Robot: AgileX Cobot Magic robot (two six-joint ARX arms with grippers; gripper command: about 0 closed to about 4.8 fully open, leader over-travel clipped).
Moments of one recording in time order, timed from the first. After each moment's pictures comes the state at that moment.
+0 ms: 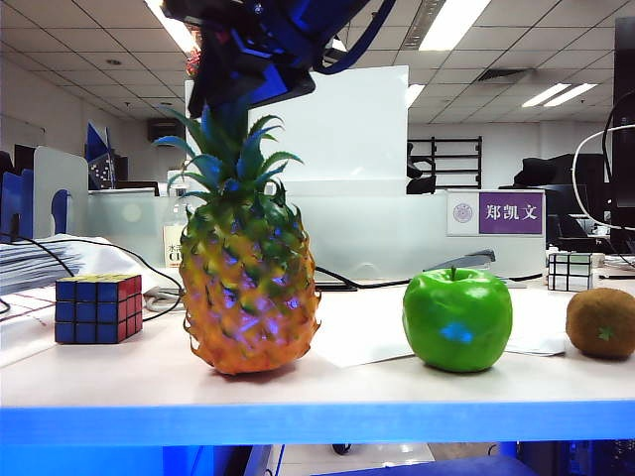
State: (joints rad) left arm 0.05 0.00 0.01 0.03 0.98 -0.46; right arm 0.88 1.55 1.13 0.00 -0.02 -0.19
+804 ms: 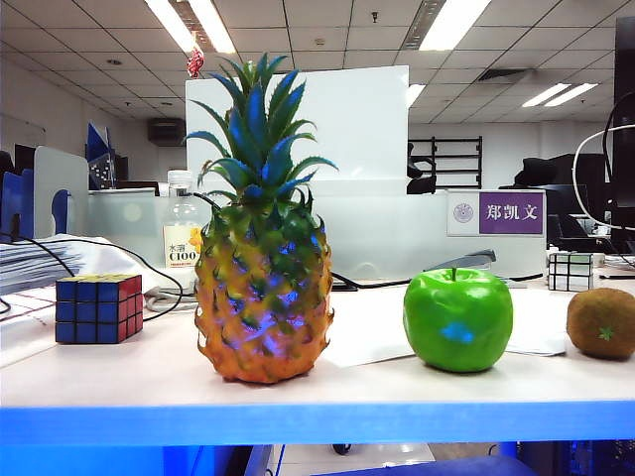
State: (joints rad) left arm 0.05 0.00 0.01 0.02 0.98 -0.46; right arm 0.88 1.23 1.13 0.17 0.22 -0.19
